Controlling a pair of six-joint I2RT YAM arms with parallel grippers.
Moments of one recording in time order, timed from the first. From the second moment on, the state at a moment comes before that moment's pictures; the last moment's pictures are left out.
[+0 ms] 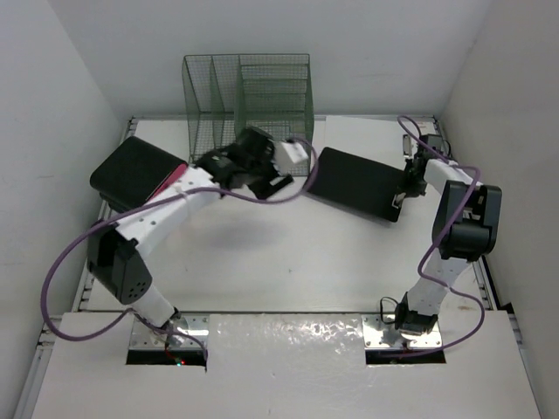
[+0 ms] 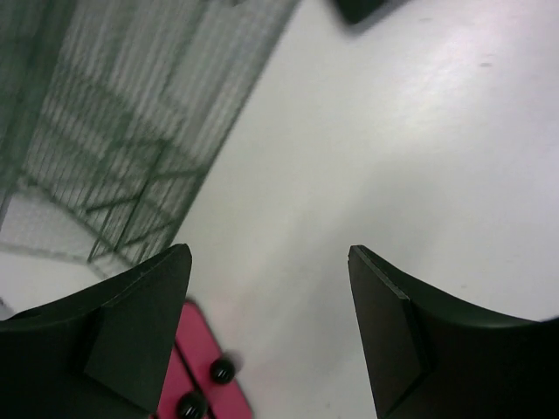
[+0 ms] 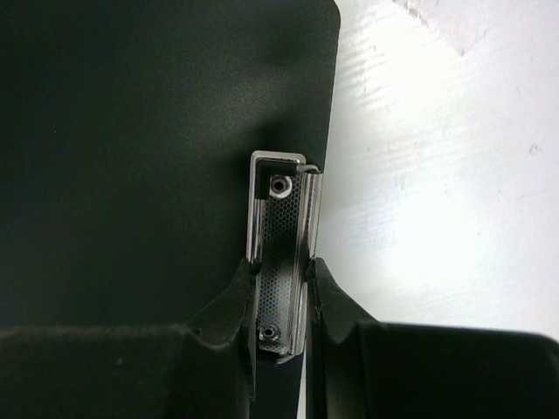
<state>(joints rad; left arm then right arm) -0.57 1.55 1.48 -0.72 -0.01 0.47 -0.20 1.90 1.24 -0.42 0.01 0.20</state>
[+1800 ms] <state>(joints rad) -1.08 2.20 1.65 -0.18 -0.35 0.71 -0.19 1.98 1.25 -0.49 0.02 0.21</state>
